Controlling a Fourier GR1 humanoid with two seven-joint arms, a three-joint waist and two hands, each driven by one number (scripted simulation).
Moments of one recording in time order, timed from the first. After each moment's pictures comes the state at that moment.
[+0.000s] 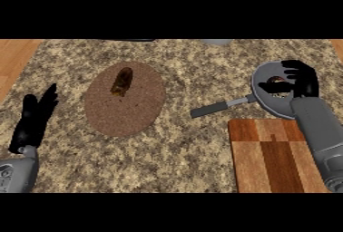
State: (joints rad) left arm -0.19 0.31 0.16 -1.33 -0.14 0.01 0.25; right arm -0.85 -0.32 -0.51 -0.34 0.66 -0.48 0.01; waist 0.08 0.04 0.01
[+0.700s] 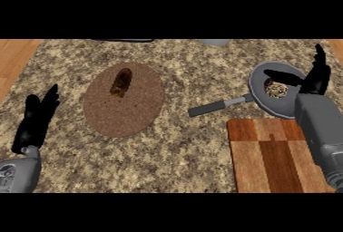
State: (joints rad) left arm -0.19 0.30 0.16 -1.32 -0.15 0.02 0.25; right arm -0.88 -0.33 -0.68 -0.32 0.49 -0.62 -0.27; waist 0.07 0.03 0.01
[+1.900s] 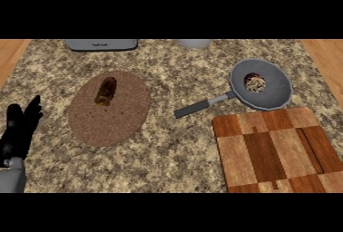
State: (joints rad) left arm -0.12 0.33 0.23 -1.31 -0.14 0.02 0.25; right arm -0.37 -0.52 -0.78 -0.78 0.20 -0.23 -0.25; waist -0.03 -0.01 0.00
